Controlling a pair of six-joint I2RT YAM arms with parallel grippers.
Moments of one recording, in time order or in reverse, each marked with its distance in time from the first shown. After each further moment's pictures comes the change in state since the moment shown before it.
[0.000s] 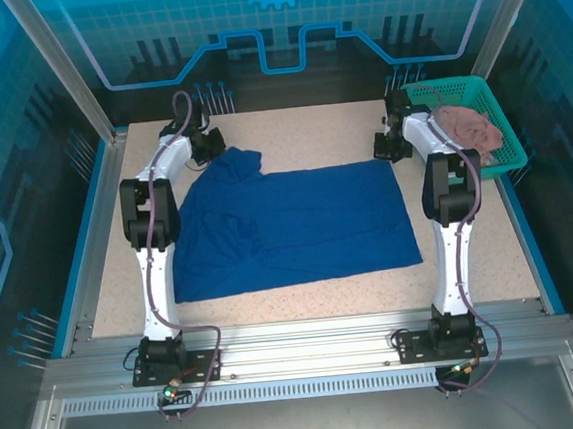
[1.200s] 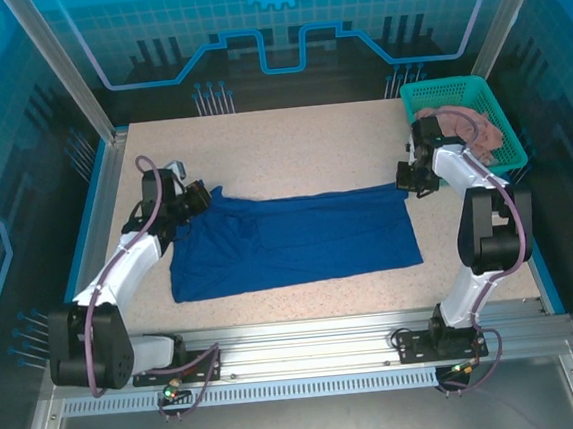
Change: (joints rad) left arm -0.027 -1.085 -1.213 0.423 0.022 -0.053; right arm -0.052 -0.541 -0.664 0.101 0.008 -0.002
